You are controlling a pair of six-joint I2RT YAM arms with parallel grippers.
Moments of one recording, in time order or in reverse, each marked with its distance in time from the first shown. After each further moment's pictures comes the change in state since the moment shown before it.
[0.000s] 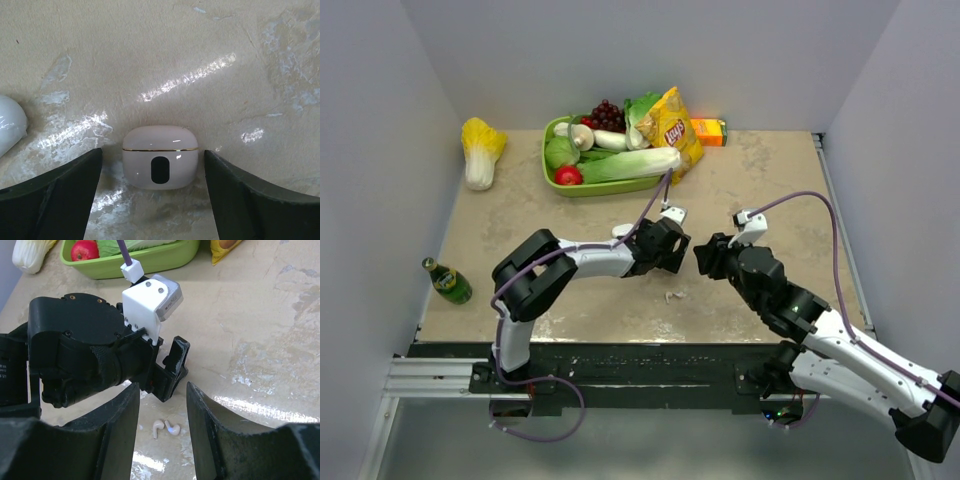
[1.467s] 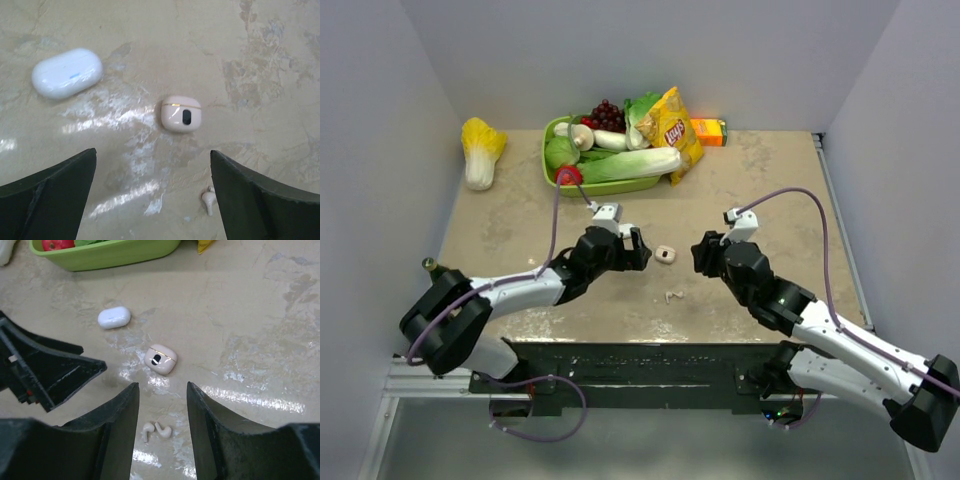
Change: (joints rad) left arm 0.144 -0.575 -0.596 0.365 0.155 -0.273; right arm 0.000 0.107 0.006 0.034 0.048 0.011
